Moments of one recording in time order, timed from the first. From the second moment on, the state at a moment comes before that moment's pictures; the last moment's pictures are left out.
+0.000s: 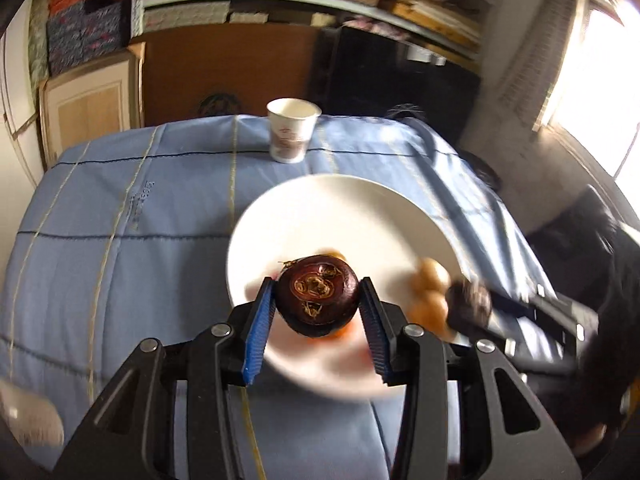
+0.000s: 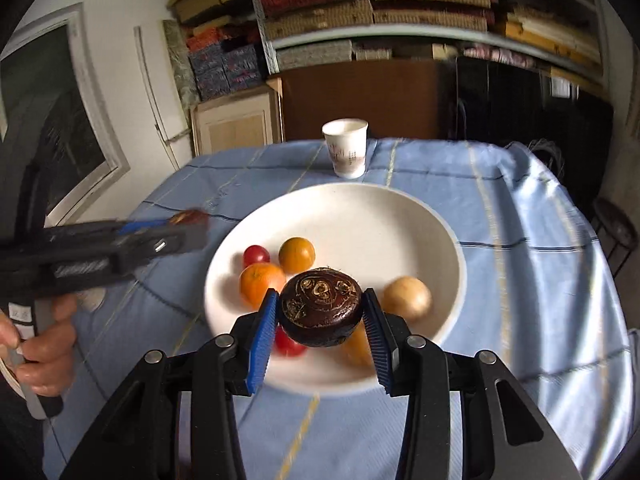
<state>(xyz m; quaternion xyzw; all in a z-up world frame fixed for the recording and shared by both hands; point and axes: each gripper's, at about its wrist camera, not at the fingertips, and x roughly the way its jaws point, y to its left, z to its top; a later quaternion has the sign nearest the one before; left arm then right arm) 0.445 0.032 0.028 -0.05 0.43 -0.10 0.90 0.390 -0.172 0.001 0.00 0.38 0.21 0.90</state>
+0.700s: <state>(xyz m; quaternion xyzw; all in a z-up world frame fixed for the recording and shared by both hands) 0.487 0.039 -0.006 -0.05 0.46 -0.06 0.89 0.421 -0.158 -0.027 0.02 0.42 0.19 0.89</state>
